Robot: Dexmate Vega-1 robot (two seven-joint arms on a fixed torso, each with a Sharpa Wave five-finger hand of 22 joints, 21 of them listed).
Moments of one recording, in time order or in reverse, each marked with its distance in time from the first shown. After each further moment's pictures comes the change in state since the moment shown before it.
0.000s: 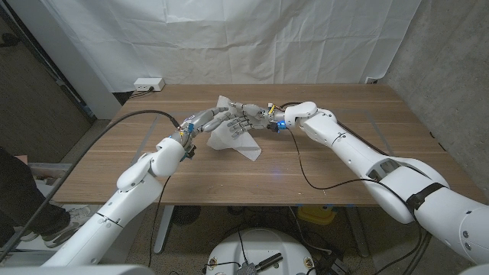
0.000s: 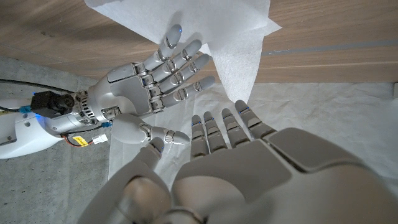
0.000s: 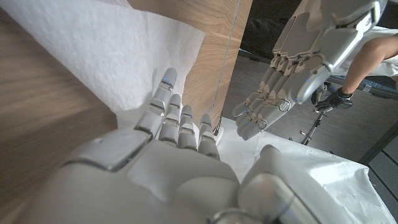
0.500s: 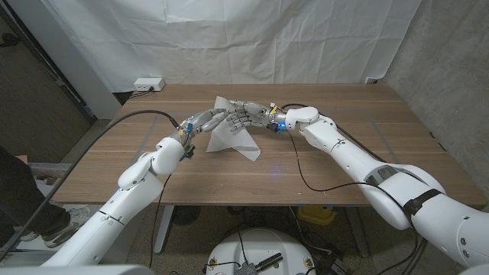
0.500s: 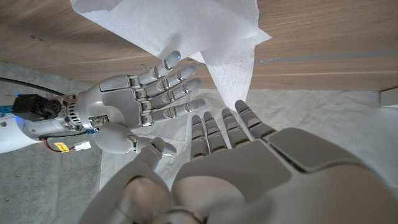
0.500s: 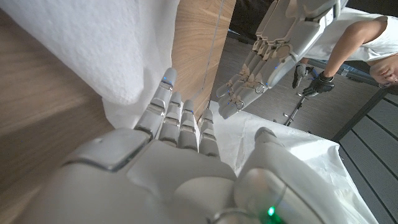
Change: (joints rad) left arm -0.022 -0.003 0.009 0.022 0.004 0.037 -0.021; left_hand -0.006 0.006 0.000 0.000 0.000 0.000 0.000 0.000 0.000 0.000 0.000 0.000 0.000 0.000 0.000 0.000 0.003 0.000 0.000 -0.006 0.002; right arm -0.061 0.019 0.054 0.003 0.008 0.135 -0.075; right_hand 0.198 0.052 0.119 -0.158 -0.004 0.109 0.047 0.038 0.000 0.107 -0.009 0.043 0.000 0.060 -0.021 0.023 -0.044 0.037 -0.028 -0.027 0.000
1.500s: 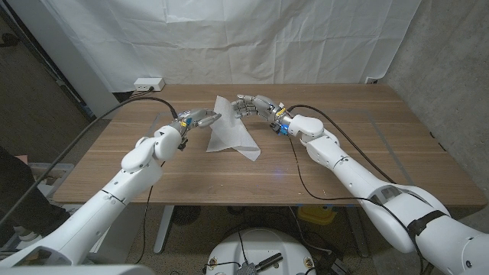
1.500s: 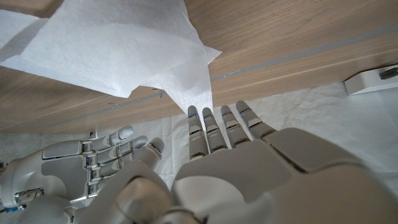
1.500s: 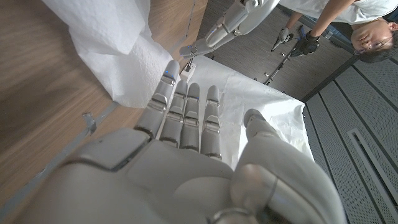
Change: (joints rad) left arm -0.178 0.078 0.103 0.109 0.140 0.094 -0.136; left_hand 0.000 0.000 -0.015 0.007 0.000 0.146 0.042 0.027 0.000 0.064 -0.014 0.007 0.000 0.034 0.000 -0.005 0.000 -0.009 0.005 -0.022 0.001; right arm -0.115 -0.003 0.062 -0.056 -0.004 0.226 -0.196; right_hand 0.090 0.022 0.151 -0.064 -0.024 0.308 0.045 0.062 0.007 0.223 -0.019 0.055 0.003 0.138 -0.051 0.051 0.018 0.100 -0.029 -0.021 0.005
